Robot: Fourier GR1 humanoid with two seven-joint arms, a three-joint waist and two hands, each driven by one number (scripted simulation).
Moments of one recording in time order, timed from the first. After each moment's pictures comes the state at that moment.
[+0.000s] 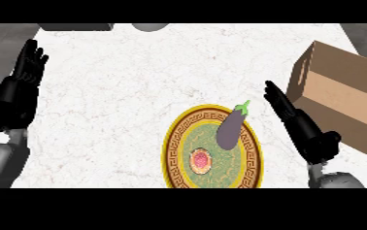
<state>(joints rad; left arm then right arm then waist) -0.24 0.54 -0.07 -1.42 0.29 0.26 -0.11 -0.07 -0.33 0.21 -1.57 -0.14 0.04 0.01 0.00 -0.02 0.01</state>
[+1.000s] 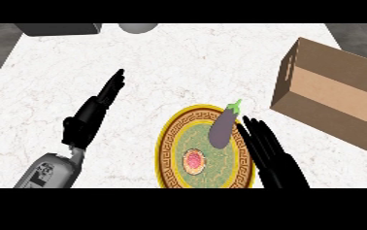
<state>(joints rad) -0.22 0.41 -0.37 -1.48 0.20 0.14 -0.01 0.10 -0.44 0.64 -1.89 0.90 -0.29 0.28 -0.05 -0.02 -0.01</state>
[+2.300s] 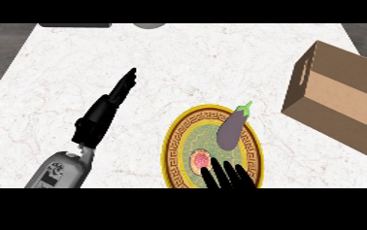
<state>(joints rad) -0.23 0.34 -0.36 -1.52 0.13 0.09 0.04 0.06 -0.22 0.95 -2.29 0.99 0.40 0.96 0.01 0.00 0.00</state>
